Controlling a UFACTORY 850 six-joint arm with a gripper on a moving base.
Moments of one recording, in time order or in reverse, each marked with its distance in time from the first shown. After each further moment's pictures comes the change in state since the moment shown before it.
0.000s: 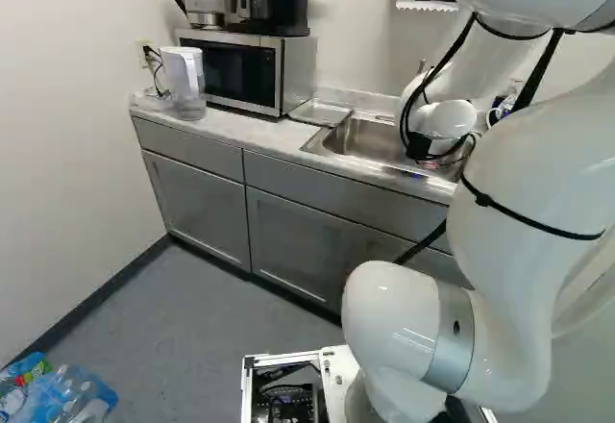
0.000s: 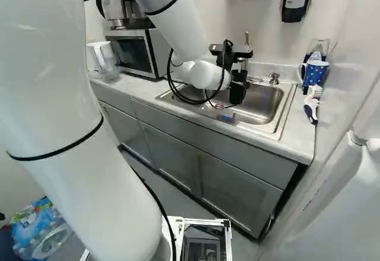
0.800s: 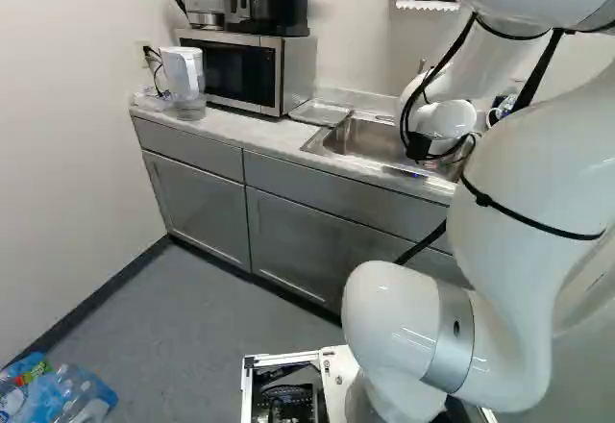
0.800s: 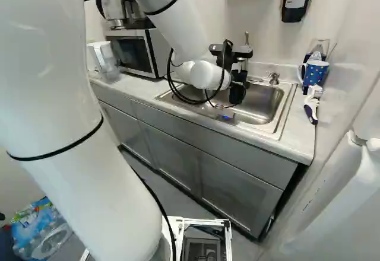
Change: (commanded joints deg) arm 0.0 0.0 0.0 0.0 0.0 0.0
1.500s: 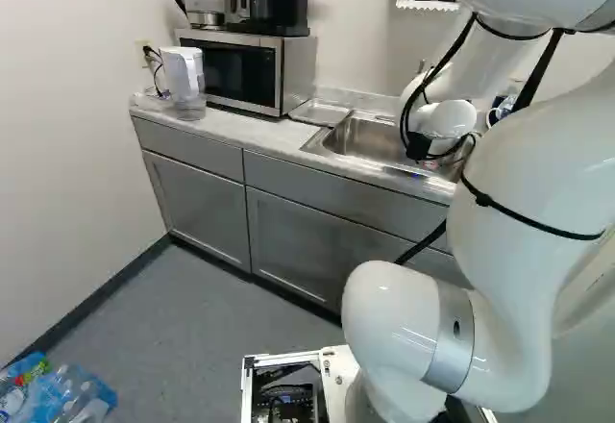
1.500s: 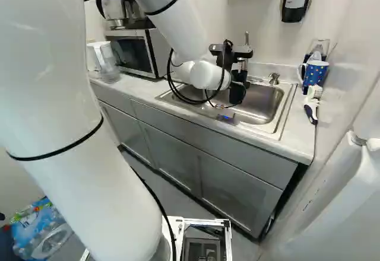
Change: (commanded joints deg) arm 0.0 0.0 0.0 0.0 0.0 0.0
